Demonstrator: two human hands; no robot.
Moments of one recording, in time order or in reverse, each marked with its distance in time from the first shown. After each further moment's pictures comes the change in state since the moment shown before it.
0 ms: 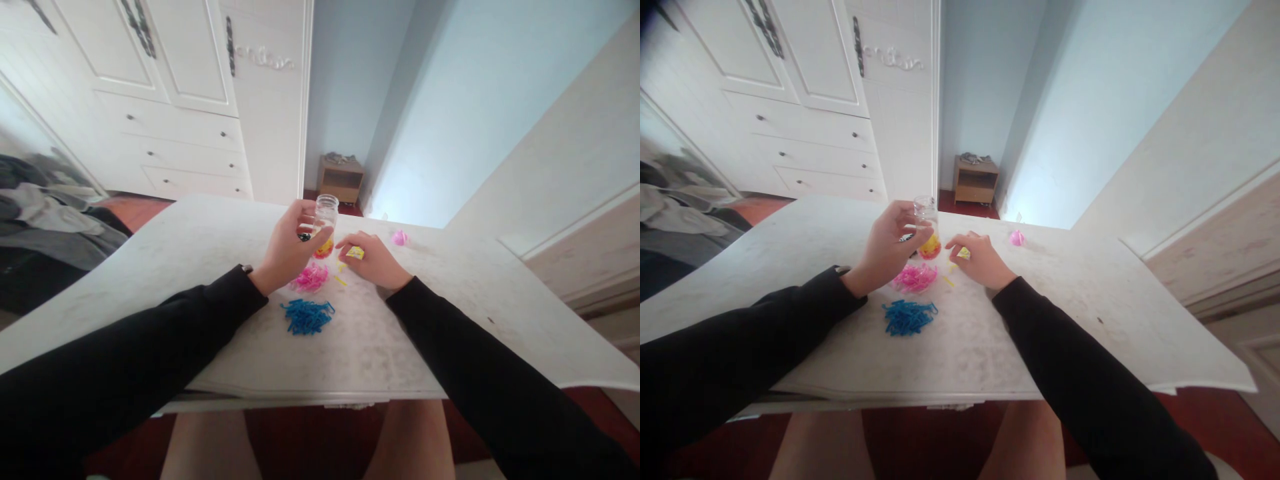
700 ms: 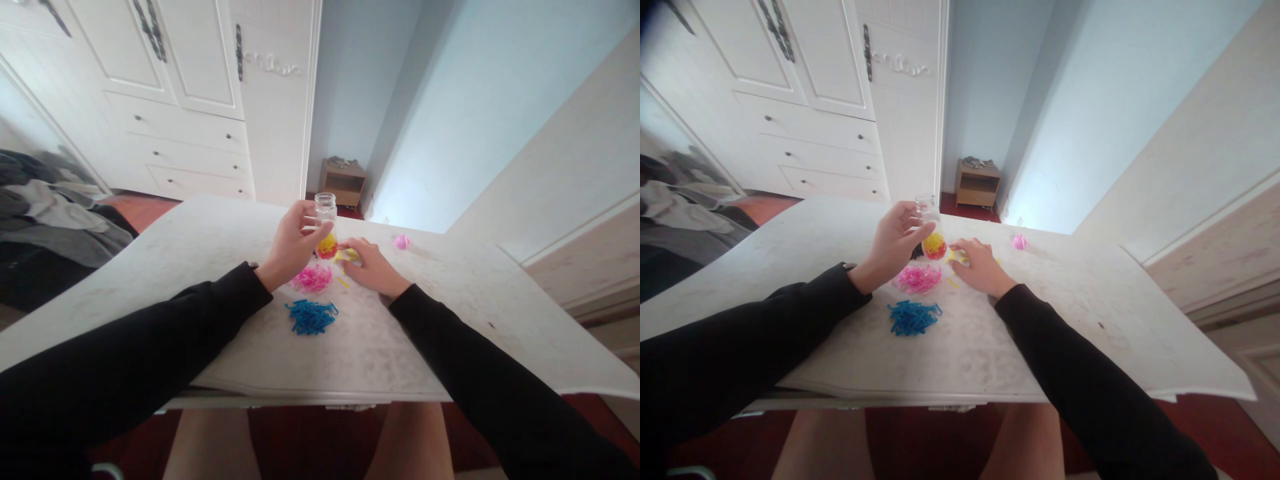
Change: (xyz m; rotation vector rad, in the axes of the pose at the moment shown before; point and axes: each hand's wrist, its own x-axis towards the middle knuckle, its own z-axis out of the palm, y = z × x) left_hand 0.006 0.000 -0.001 -0.116 0.038 -0.089; right_hand -0.005 0.003 0.015 -0.040 0.003 0.048
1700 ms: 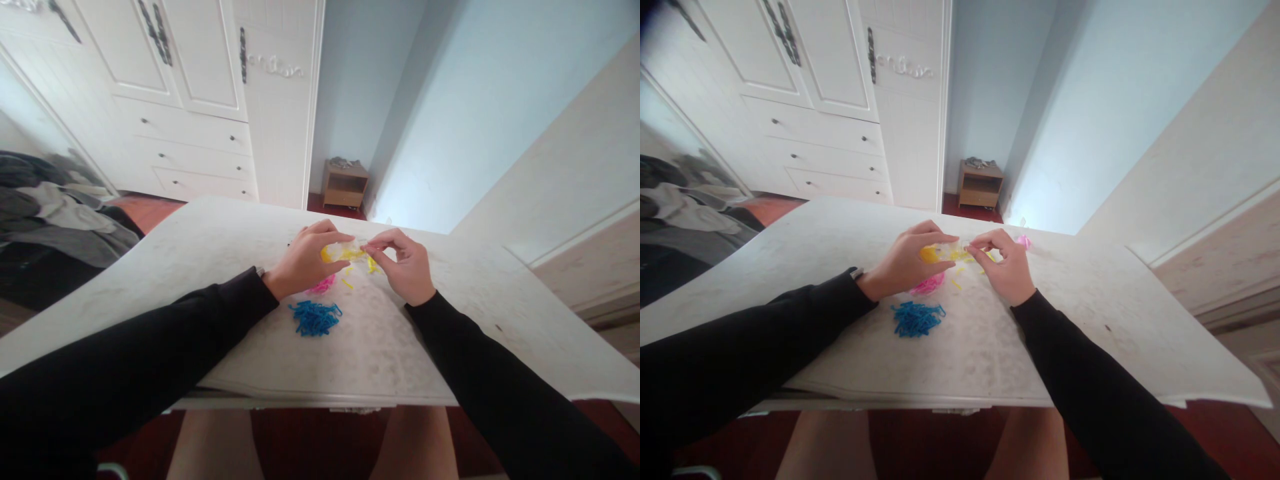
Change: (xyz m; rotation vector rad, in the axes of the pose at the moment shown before) left_hand -0.017 0.015 -0.007 0.558 -0.349 0.318; right_hand -0.021 -0.022 -0.029 0.339 0.464 -0.059
